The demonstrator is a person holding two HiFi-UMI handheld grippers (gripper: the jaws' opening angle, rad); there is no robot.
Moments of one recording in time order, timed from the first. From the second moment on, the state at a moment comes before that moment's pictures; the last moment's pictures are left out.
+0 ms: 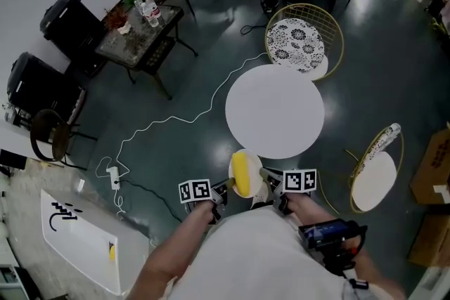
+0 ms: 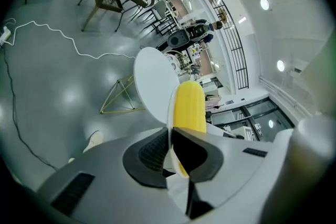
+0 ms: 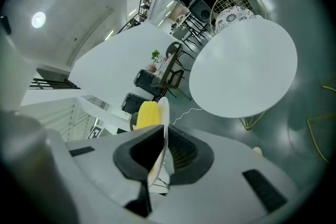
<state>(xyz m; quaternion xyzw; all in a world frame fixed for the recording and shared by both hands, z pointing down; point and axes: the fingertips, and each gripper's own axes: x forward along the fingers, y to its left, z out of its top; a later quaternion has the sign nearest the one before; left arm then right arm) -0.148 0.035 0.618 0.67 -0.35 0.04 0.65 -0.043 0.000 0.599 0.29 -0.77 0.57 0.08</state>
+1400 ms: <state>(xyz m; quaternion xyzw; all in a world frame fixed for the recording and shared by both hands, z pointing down) -0.164 -0.075 0.617 0.70 -0.27 0.14 0.64 -0.053 -0.083 0.601 0.39 -0.72 0.58 0.01</state>
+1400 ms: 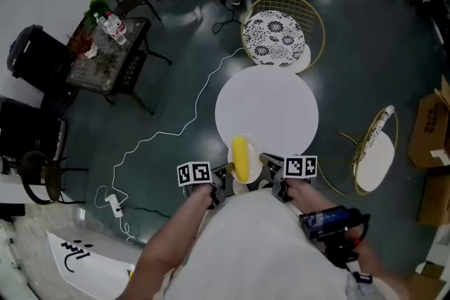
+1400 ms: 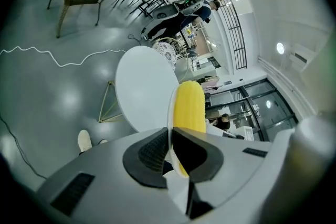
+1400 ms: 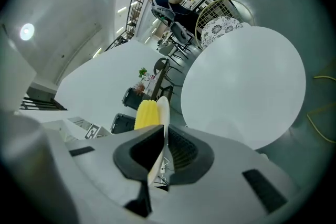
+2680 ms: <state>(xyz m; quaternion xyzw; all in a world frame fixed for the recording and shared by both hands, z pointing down) -0.137 -0.155 0.642 0.72 -0.26 0.15 0.63 -0.026 -0.158 0.633 0.40 -0.70 0.60 0.02</state>
